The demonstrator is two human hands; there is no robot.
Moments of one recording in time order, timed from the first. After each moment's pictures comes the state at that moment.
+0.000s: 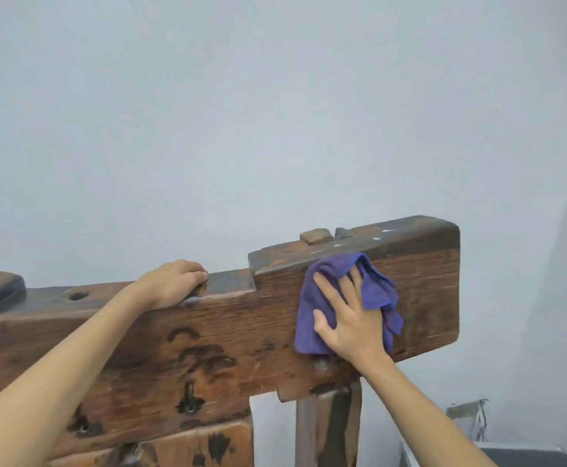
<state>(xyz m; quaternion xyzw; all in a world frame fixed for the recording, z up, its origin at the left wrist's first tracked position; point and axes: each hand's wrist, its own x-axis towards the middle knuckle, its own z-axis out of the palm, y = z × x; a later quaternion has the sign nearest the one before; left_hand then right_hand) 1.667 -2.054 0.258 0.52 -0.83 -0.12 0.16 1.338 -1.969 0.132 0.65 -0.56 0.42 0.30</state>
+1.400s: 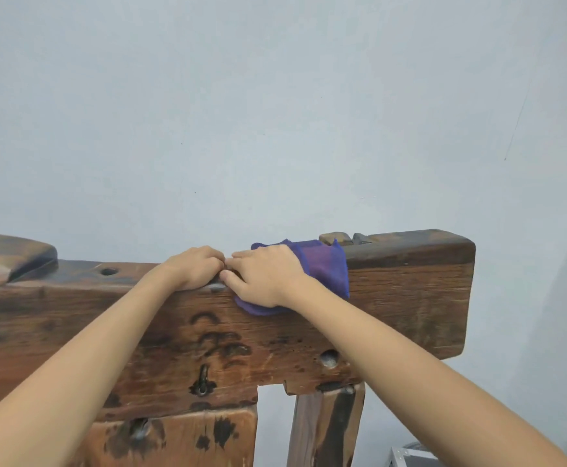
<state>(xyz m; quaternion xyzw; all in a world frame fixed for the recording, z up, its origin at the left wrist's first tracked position) 1.668 -2.053 0.264 0.52 -0.83 -0.13 0.16 1.504 -1.992 0.263 0.80 -0.53 0.06 0.29</state>
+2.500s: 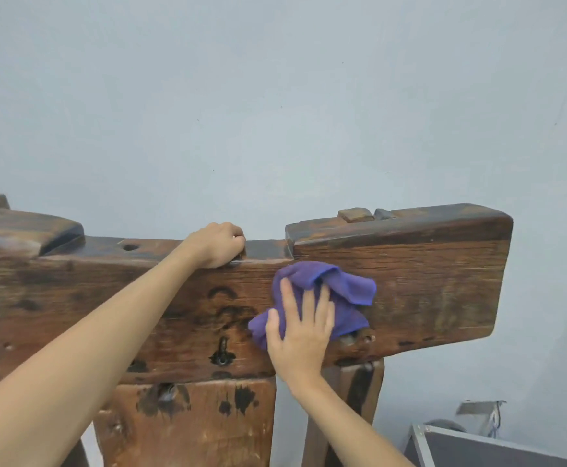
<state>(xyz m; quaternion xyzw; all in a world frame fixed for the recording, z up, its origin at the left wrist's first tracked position) 1.660 -2.048 0.260 0.54 -0.82 -0.07 0.16 1.491 -1.973 0.071 0.61 -0.56 0.50 0.27</state>
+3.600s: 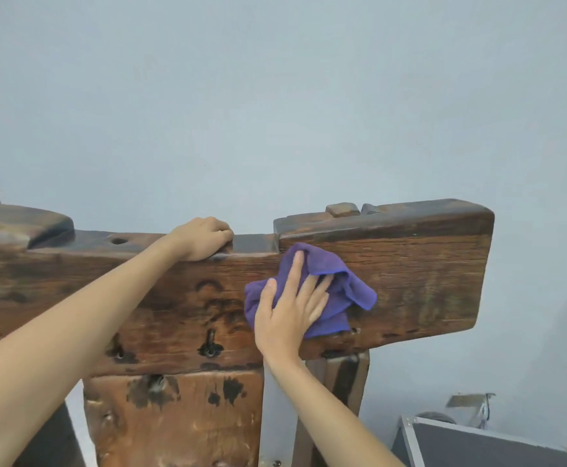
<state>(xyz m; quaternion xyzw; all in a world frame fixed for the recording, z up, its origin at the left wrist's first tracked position) 1.665 -2.050 0.258 0.54 -0.82 -0.10 0.17 1.513 -1.969 0.101 0.50 -0.65 0.55 0.13</state>
